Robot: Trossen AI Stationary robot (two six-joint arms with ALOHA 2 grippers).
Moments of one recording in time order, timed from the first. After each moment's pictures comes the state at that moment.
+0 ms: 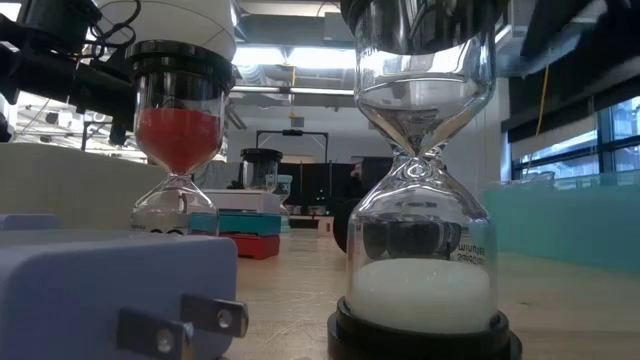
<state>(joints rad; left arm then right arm) 0.23 0.46 0.07 0.29 -0.50 -0.38 0.72 1.41 1.13 -1.10 0.63 1.62</state>
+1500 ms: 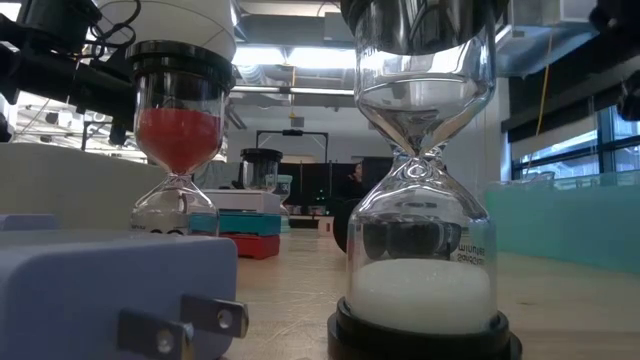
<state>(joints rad) 0.23 0.46 0.07 0.29 -0.50 -0.38 1.10 0.43 0.28 0.31 0.84 0.41</state>
